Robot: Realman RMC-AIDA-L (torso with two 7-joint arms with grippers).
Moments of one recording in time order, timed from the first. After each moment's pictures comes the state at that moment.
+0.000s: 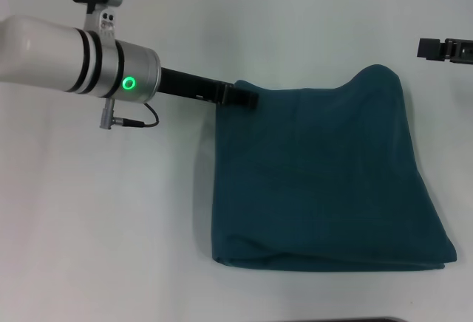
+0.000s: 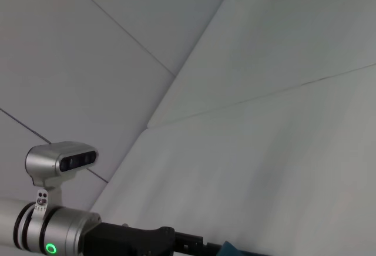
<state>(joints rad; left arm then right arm) -0.76 -2.16 -1.99 -0.63 -0.98 1.07 -2.27 0.50 1.92 -0.37 -0.66 -2.18 -1.74 1.99</state>
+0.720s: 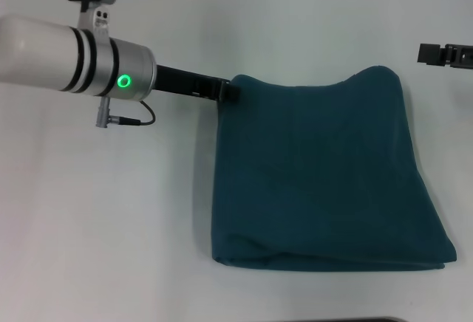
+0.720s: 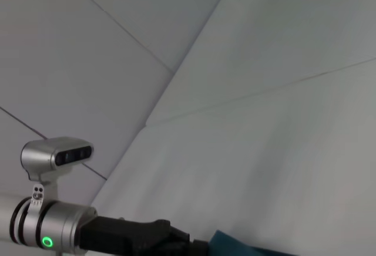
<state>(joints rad) -0.74 -2.16 -1.98 -0.68 -0.99 1.08 -2.29 0.49 1.92 -0.38 -0.66 -2.18 -1.74 1.99</state>
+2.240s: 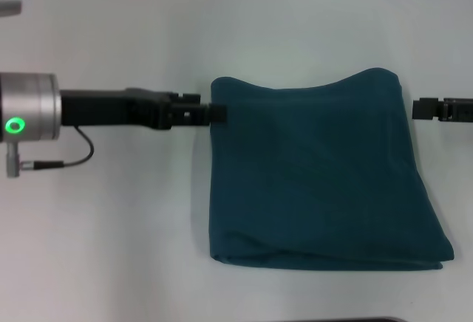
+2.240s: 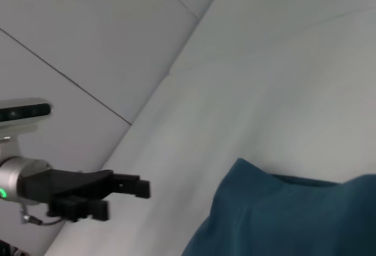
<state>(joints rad) -0.41 -2.16 -2.13 -1.02 -1.18 1.54 -2.12 0.43 1.92 -0.45 -0.65 -2.19 -1.81 1.92</state>
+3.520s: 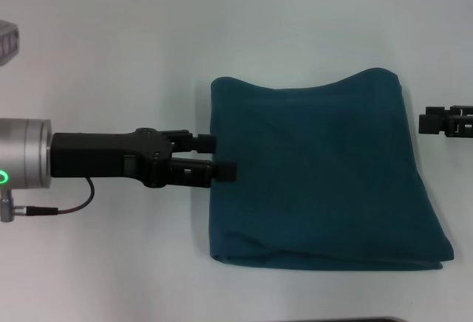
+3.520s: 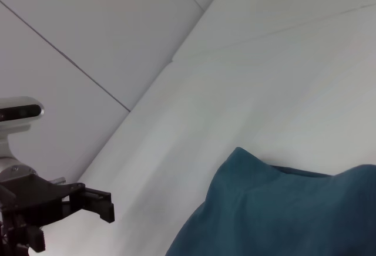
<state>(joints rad) -0.42 -2.16 -2.25 -0.85 -1.19 1.77 -1.89 0.42 1.92 -0.44 -0.66 -2.22 -1.83 1.83</state>
